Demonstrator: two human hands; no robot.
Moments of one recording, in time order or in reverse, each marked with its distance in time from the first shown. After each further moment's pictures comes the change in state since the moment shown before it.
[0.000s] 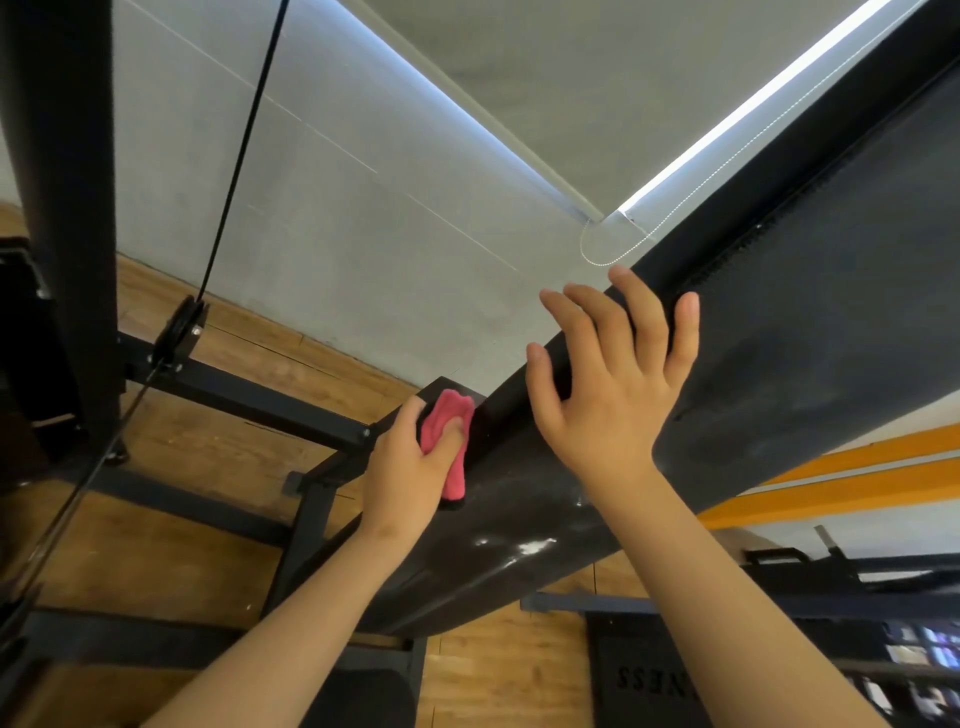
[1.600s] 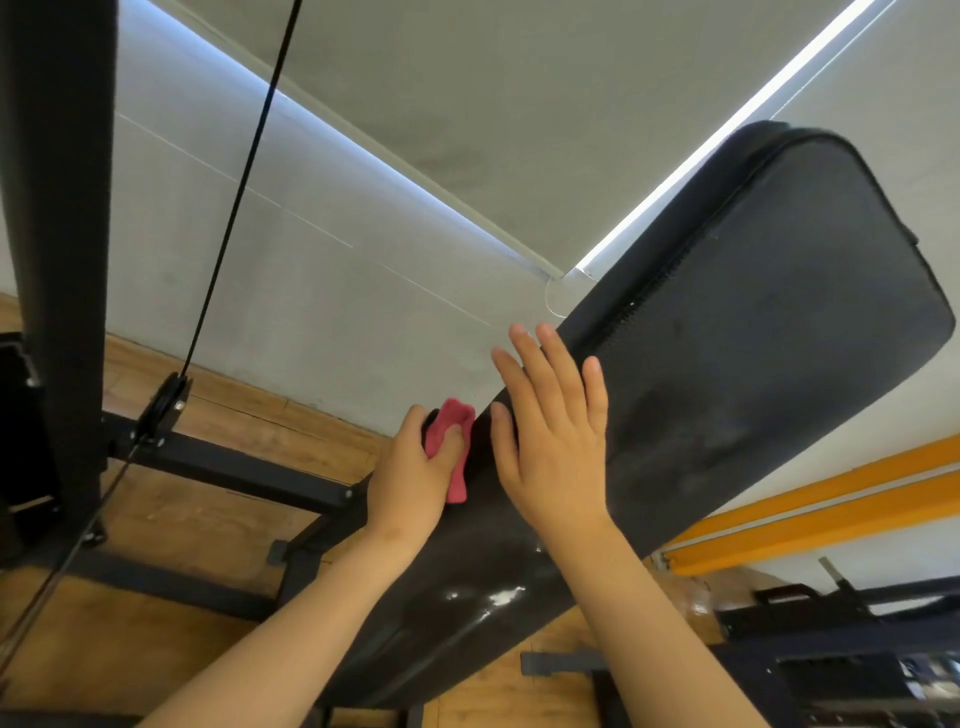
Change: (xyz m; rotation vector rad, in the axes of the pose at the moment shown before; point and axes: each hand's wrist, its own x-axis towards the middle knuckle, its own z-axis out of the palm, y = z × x) left_hand 0.019 0.071 0.012 -0.071 -0.040 0.059; right_hand 0.006 0.005 -0.020 0.084 -0.155 0.017
